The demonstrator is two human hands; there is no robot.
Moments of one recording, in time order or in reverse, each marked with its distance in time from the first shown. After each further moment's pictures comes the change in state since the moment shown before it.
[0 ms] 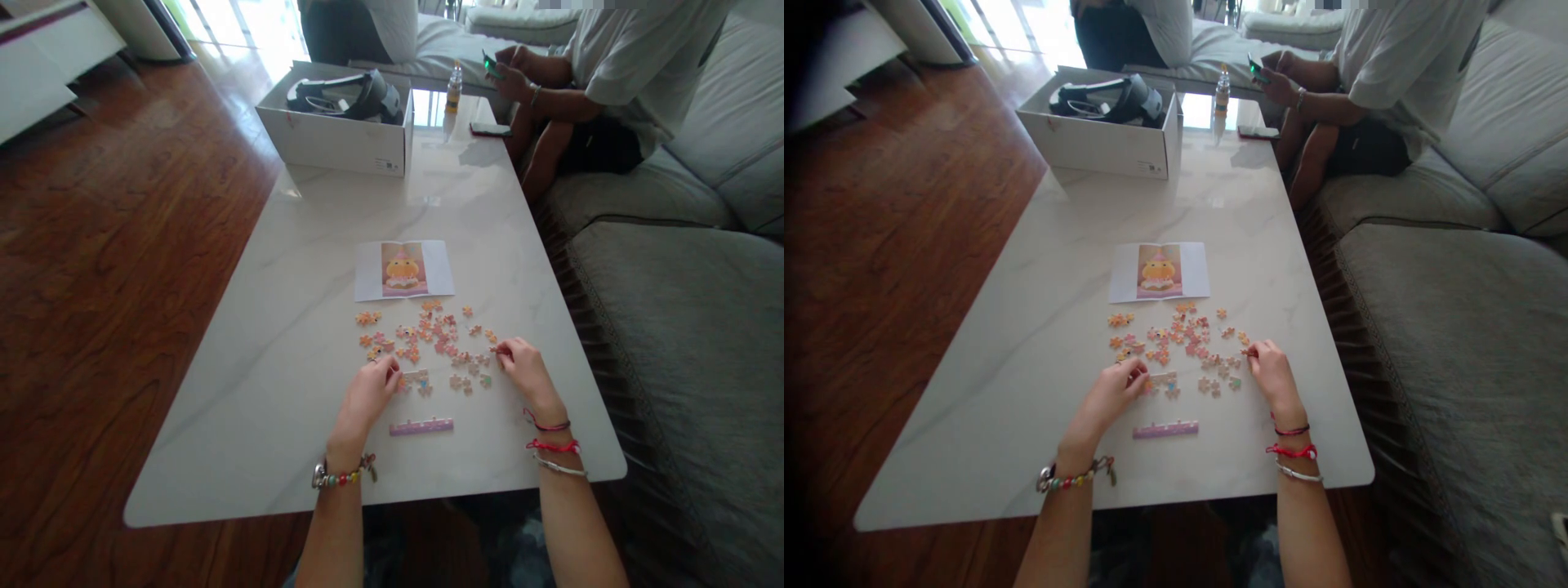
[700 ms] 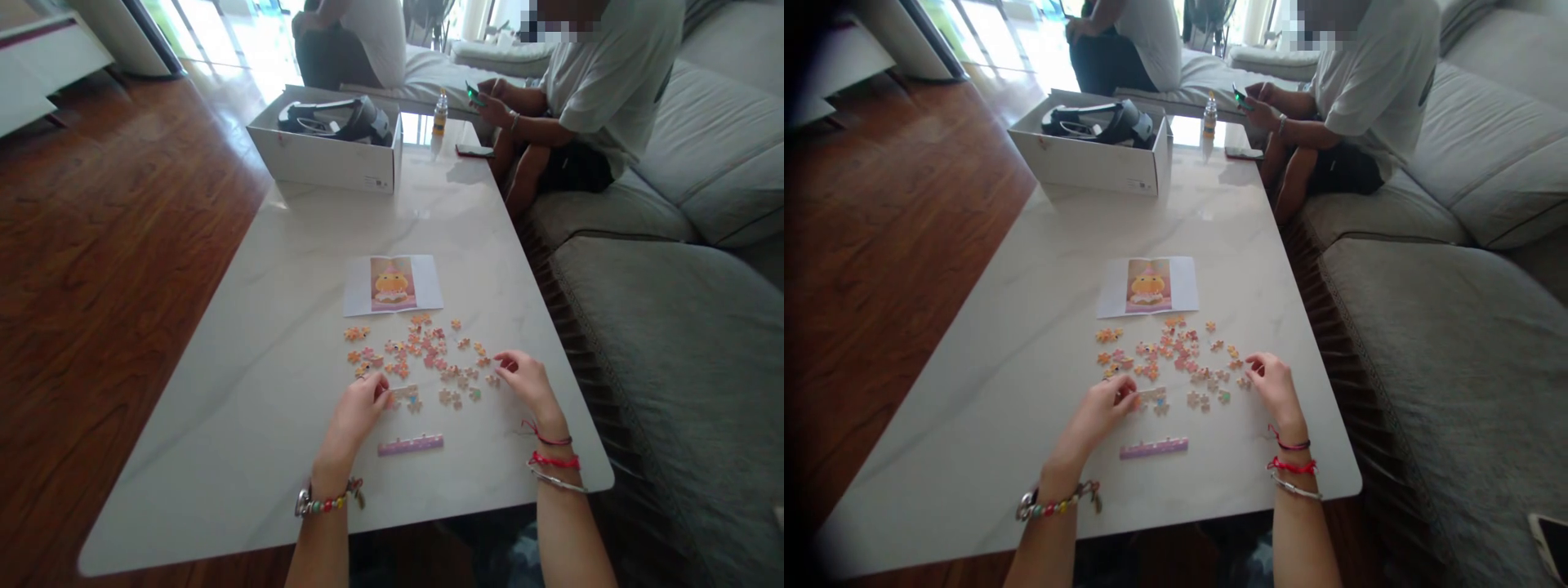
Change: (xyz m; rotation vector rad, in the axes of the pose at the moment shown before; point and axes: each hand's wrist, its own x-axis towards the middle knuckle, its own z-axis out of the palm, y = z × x) left_hand 0.004 -0.006 0.005 -0.021 -0.019 -0.022; right_hand -0.003 0.007 -0.018 0.105 -0.008 0.117
